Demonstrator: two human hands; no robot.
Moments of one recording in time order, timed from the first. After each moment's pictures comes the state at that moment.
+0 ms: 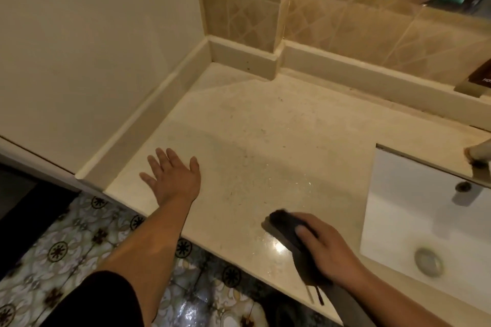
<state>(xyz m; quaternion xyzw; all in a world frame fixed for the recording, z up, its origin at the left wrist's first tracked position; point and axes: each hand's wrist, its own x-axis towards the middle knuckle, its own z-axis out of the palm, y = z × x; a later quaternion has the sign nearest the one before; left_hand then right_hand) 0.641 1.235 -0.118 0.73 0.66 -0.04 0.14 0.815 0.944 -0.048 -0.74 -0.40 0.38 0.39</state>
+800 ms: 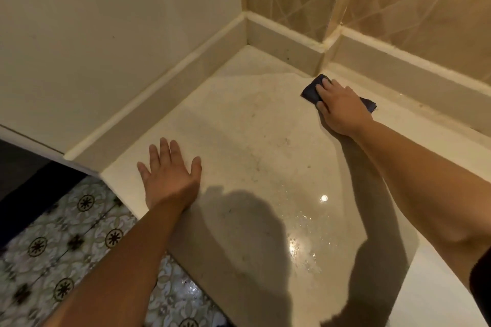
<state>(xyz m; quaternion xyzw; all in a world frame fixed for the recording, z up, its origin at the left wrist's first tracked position) 0.639 1.239 -0.133 0.72 0.69 -0.01 0.08 1.056 1.247 -0.111 -0.72 -0.69 0.00 0.06</state>
